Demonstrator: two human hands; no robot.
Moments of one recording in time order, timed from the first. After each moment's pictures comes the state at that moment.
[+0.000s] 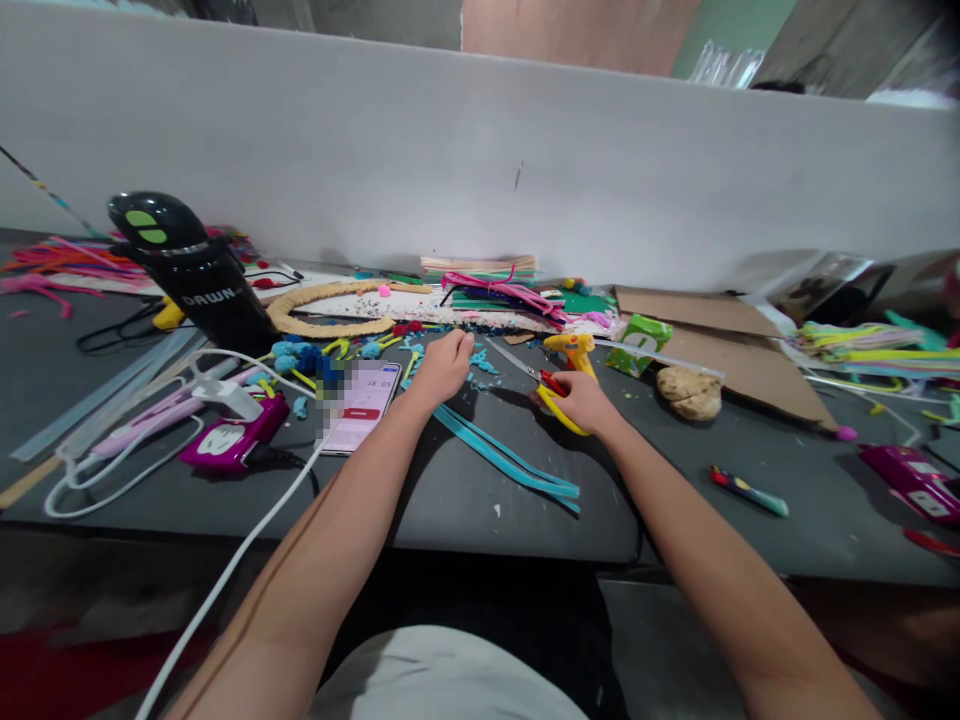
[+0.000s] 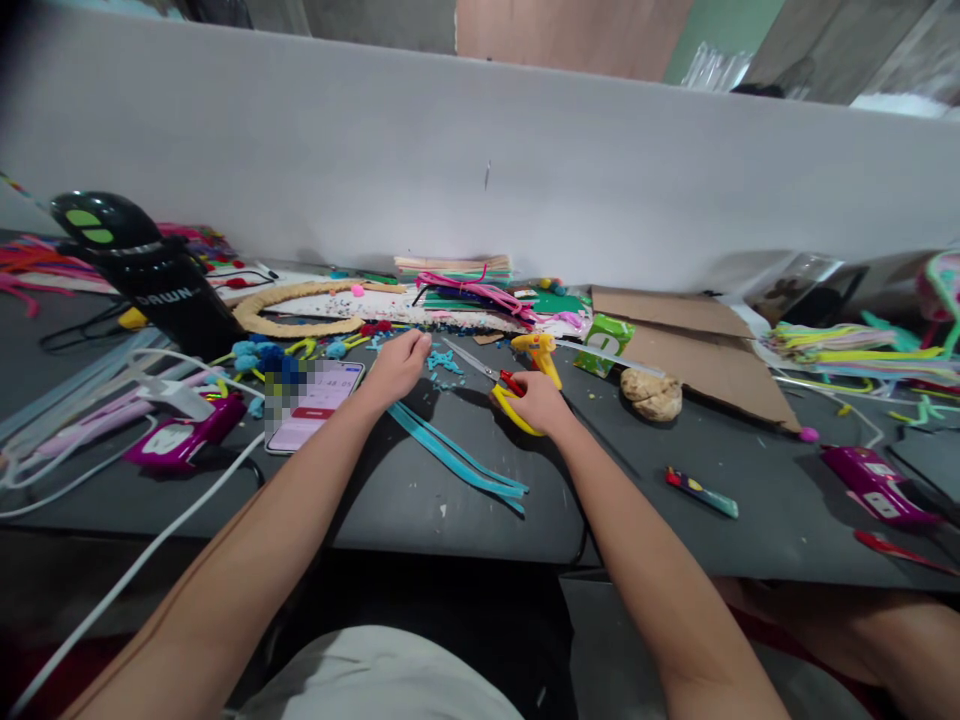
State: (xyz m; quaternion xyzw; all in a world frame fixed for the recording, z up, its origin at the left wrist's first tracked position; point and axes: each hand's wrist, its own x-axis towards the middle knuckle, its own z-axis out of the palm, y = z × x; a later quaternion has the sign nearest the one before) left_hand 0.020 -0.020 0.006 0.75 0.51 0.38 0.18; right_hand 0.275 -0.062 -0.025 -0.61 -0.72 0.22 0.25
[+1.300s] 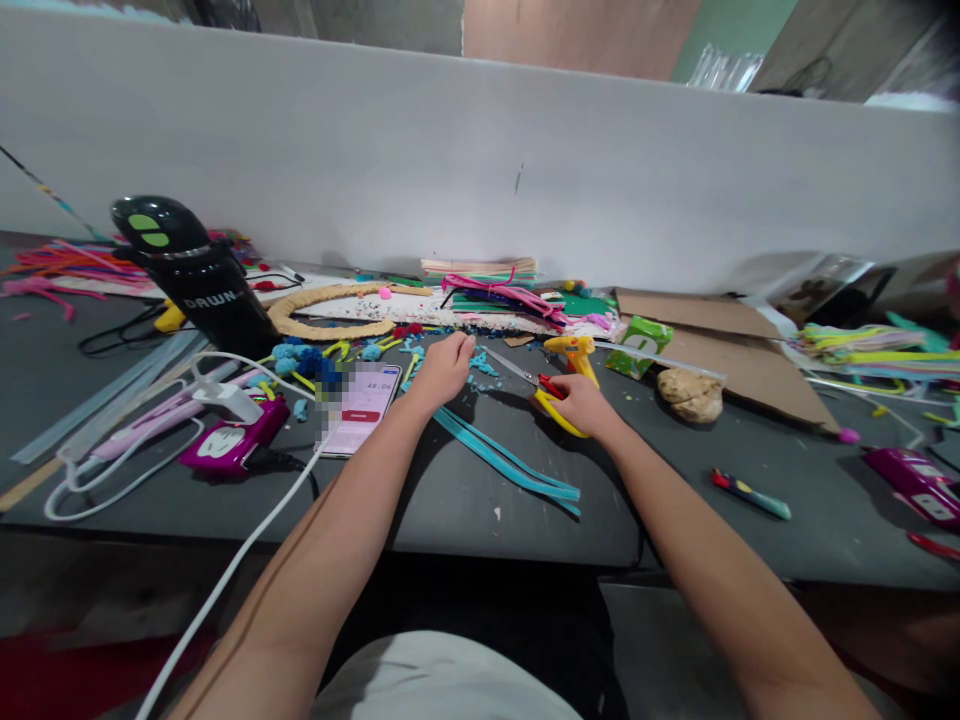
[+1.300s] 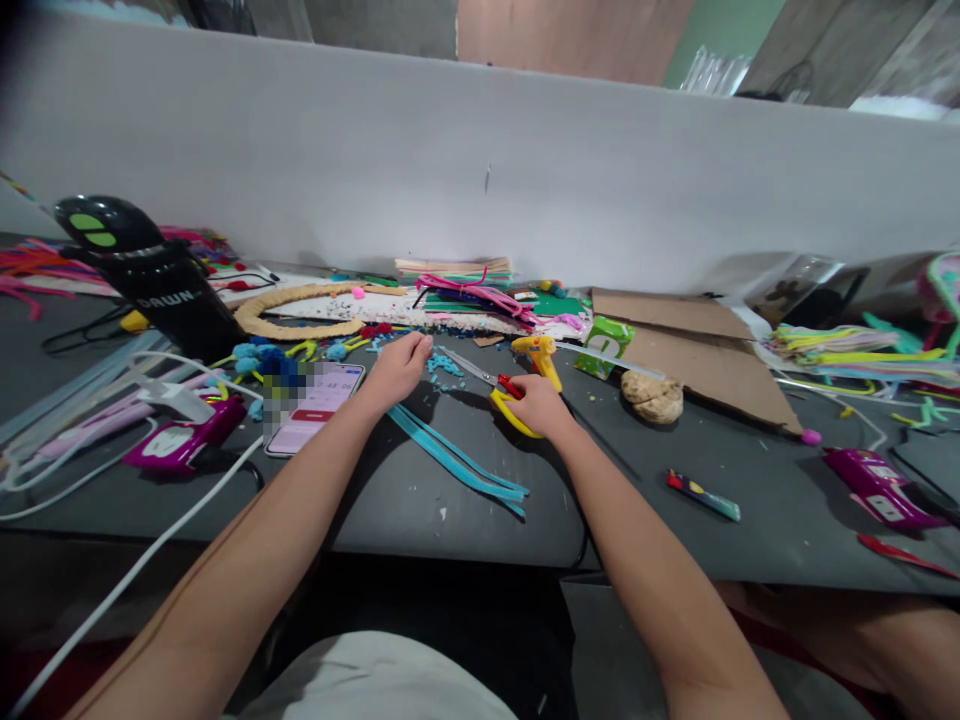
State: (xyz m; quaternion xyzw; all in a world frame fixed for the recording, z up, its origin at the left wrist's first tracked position) left_hand 0.019 -0.020 0.007 0.76 0.50 0.37 0.17; right_hand 0.275 -0.062 -0.020 -0.60 -0.74 0.19 0.23
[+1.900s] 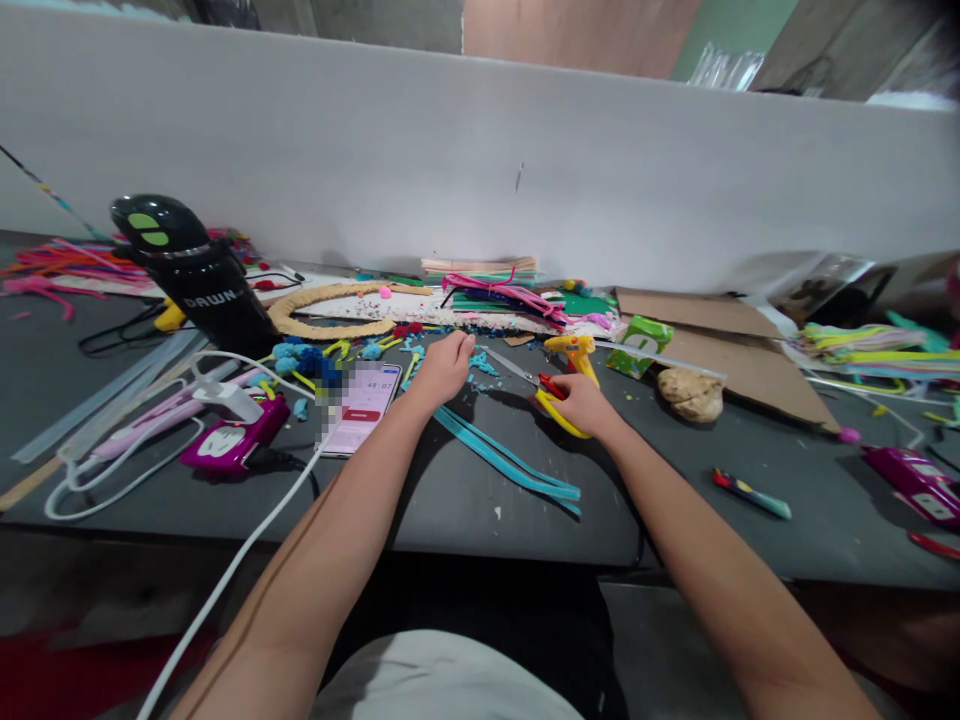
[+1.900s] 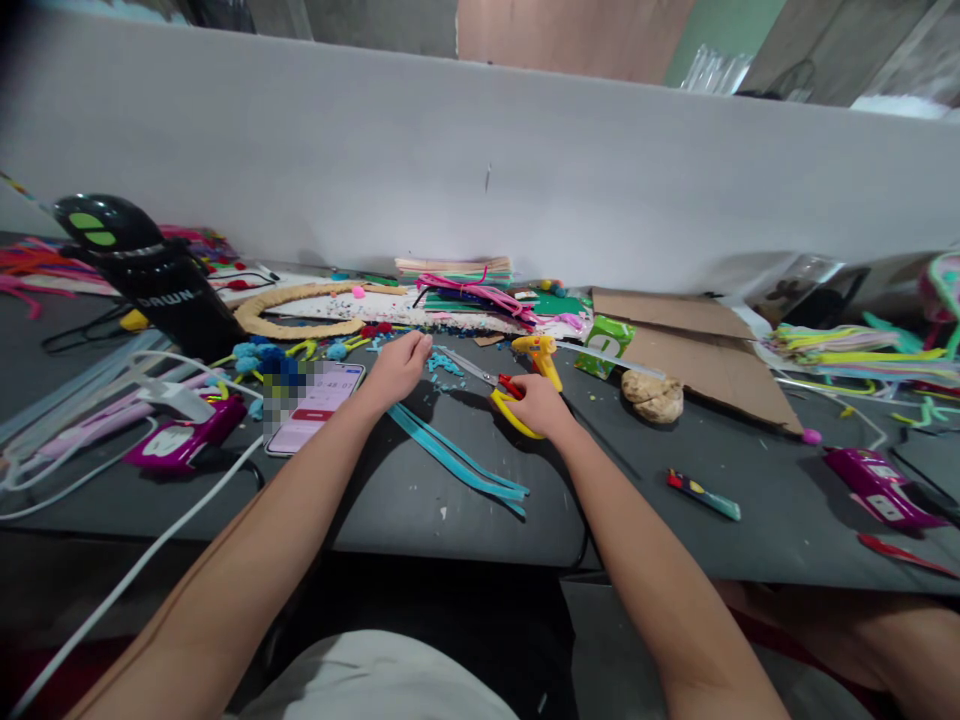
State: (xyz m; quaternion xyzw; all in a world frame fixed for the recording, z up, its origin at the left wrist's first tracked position) left_hand 0.019 -0.020 0.007 0.76 0.50 0.37 0.18; right_hand 0.273 -0.065 -0.018 -0.60 -0.73 0.21 0.23
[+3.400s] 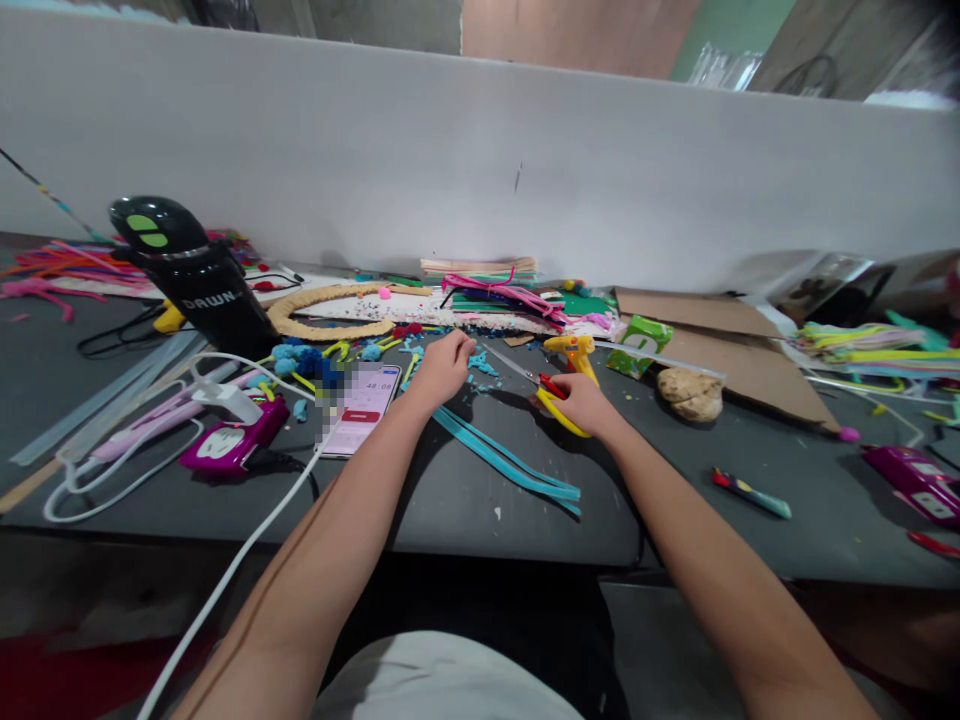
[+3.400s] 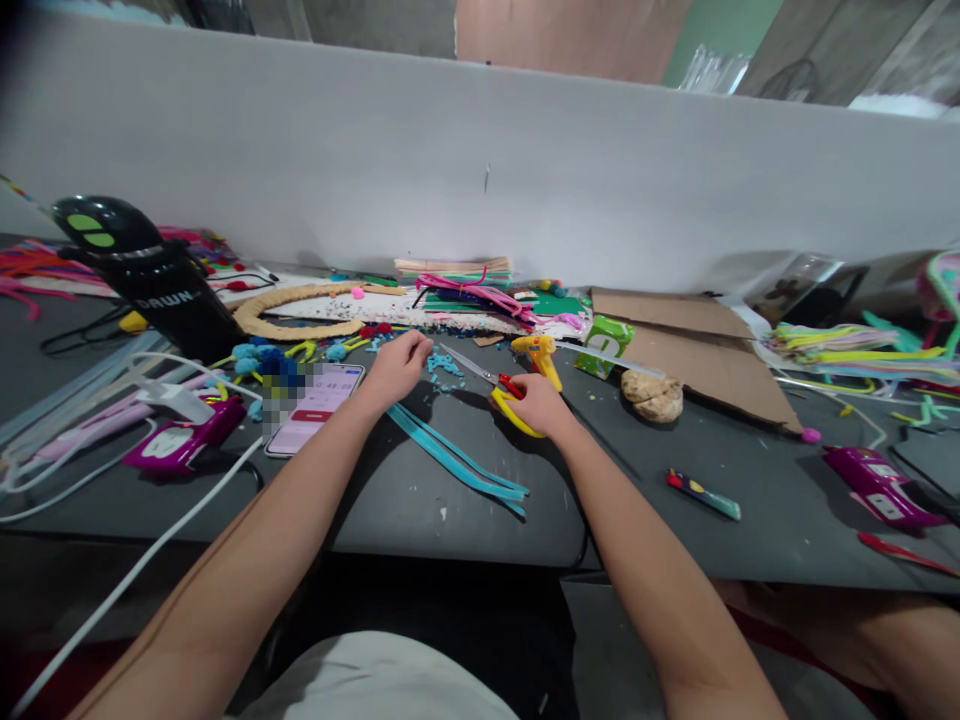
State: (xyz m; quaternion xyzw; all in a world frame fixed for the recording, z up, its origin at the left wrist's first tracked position) left_hand 0.017 -0.018 0.007 0.76 0.50 0.37 0.18; right_hand 0.276 -0.063 -0.022 -0.60 -0.72 0.24 0.24
